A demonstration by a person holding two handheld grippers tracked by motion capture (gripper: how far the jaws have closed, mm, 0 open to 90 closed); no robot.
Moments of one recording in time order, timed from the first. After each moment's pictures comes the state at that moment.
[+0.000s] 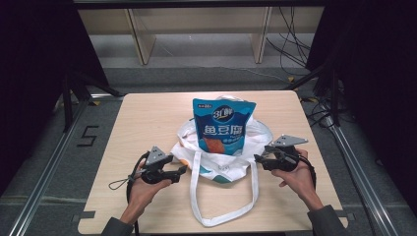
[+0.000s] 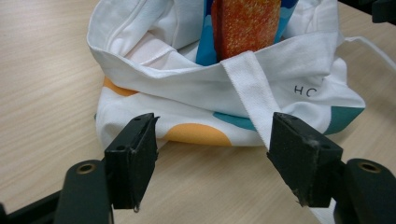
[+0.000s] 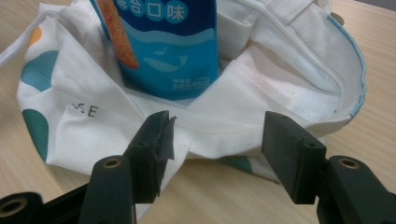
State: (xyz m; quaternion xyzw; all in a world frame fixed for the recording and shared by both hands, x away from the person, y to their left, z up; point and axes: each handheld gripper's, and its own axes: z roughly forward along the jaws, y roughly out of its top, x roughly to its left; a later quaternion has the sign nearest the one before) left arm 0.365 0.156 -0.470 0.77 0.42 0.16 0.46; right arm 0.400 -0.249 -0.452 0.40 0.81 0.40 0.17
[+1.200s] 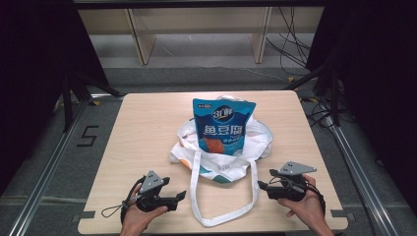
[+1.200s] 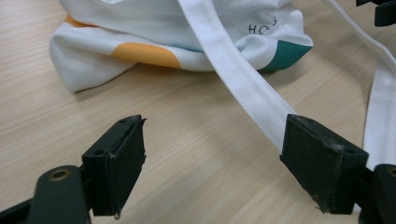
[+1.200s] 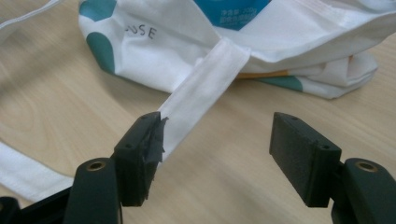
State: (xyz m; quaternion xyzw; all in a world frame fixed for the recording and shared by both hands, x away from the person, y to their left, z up) left arm 0.304 0.160 -0.495 0.77 0.41 0.14 0.46; right arm 0.331 -0.259 -0.477 0.40 0.81 0.40 0.14
